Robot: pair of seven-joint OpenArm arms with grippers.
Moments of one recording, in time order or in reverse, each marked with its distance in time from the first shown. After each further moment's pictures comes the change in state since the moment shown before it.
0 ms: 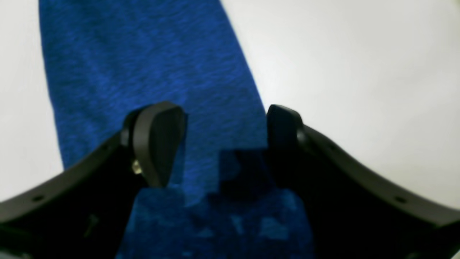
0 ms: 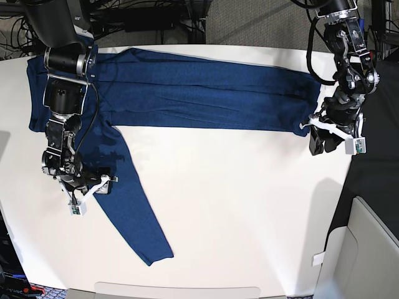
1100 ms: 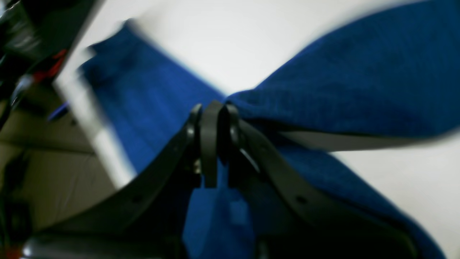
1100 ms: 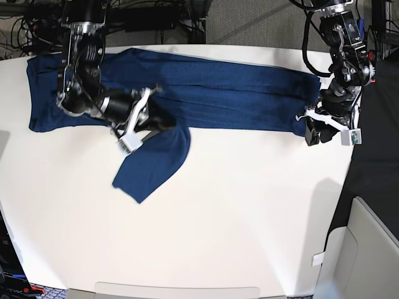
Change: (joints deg) left arm 2.7 1.8 -0.2 0.0 0.1 -0.2 -0.2; right arm -34.5 -4.1 -6.8 53.5 43.4 17.1 -28.3
